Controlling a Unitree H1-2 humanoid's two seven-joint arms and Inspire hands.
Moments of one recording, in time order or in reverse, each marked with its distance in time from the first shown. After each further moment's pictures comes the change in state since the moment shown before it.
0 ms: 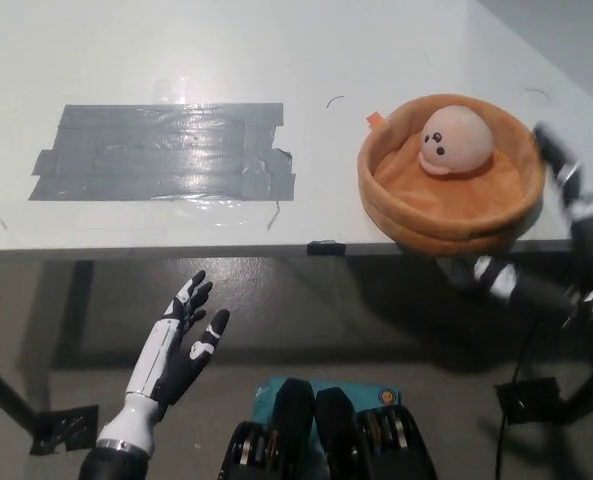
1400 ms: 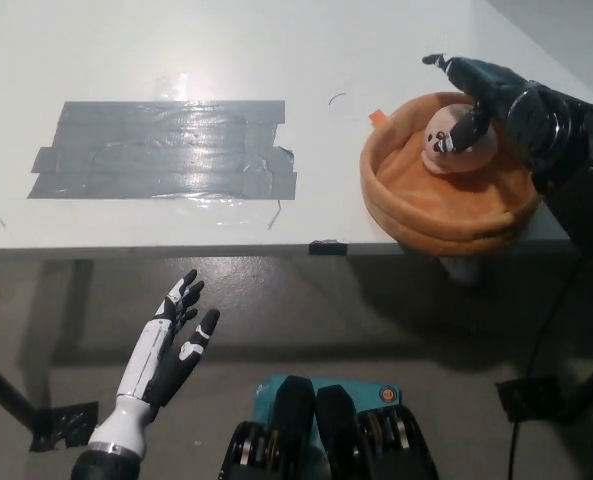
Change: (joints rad) left_arm 0.009 0.009 0.012 -0.030 0.001 0.001 -0.001; right_arm -0.804 -0.128 0.524 1.090 -0.299 0.323 0.305
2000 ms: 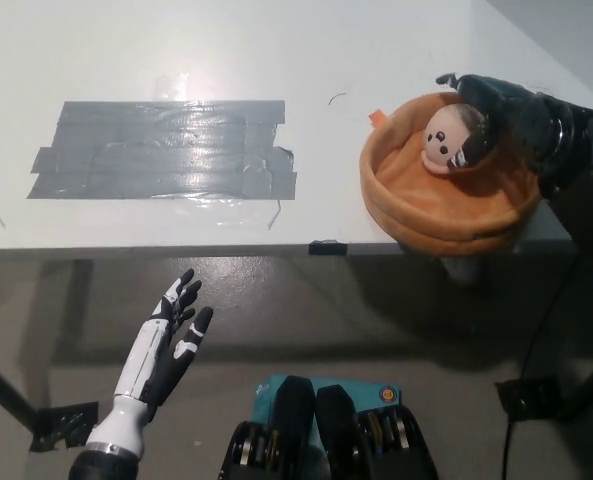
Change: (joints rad) left_arm 0.001 0.000 0.006 -0.001 -0.006 0.001 0.000; right_arm 0.001 0.003 -0.008 0.074 -0.024 0.010 0.032
